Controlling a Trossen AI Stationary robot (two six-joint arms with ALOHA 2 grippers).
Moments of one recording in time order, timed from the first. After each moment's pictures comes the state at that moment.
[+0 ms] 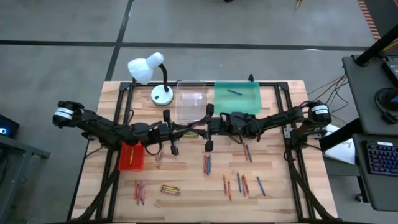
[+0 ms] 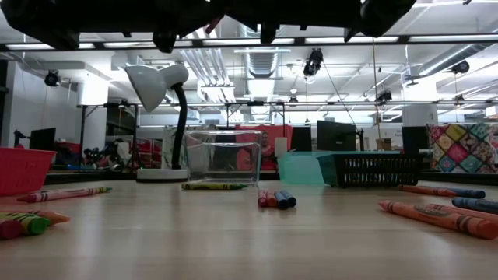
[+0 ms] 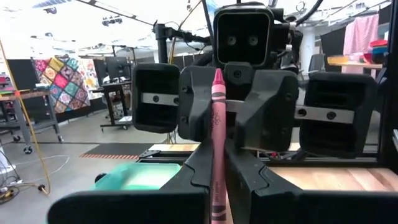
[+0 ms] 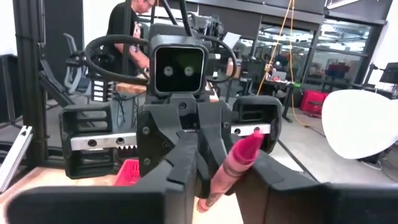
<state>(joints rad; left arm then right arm) -0.18 1.32 0.50 1.00 -0.40 0.16 0.03 1.68 0.97 0.84 0.03 -0.16</state>
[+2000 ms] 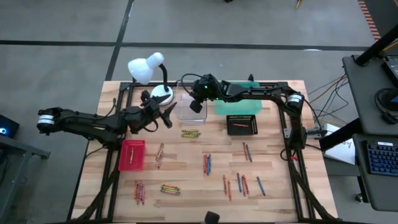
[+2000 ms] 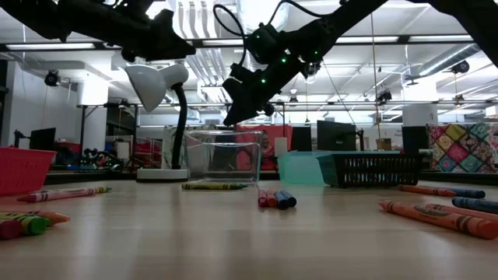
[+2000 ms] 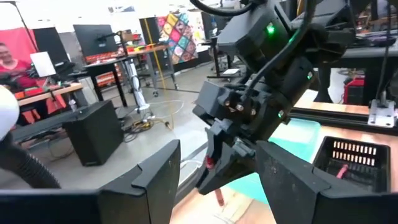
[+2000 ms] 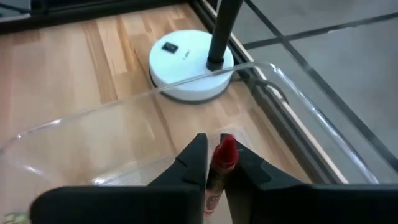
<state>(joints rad) 0.05 0.98 0.48 0.50 -0.66 0.15 -0.40 1.99 1.50 -0.08 0.02 -0.05</state>
